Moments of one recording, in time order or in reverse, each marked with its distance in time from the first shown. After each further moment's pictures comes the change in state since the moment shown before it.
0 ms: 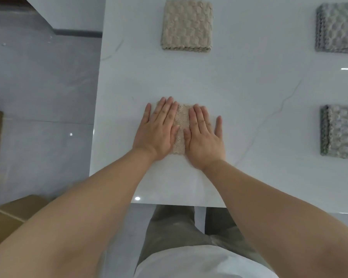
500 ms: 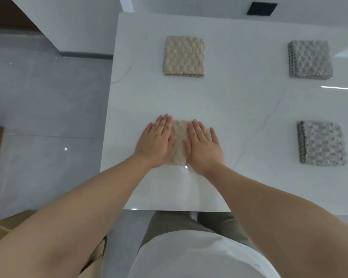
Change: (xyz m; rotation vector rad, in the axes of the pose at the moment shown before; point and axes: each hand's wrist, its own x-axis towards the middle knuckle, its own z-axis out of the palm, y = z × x) left_hand 0.002 -0.010 -0.033 -0.094 -0.138 -0.048; right_hand -0.004 -0.008 -0.048 -0.022 -0.087 -0.012
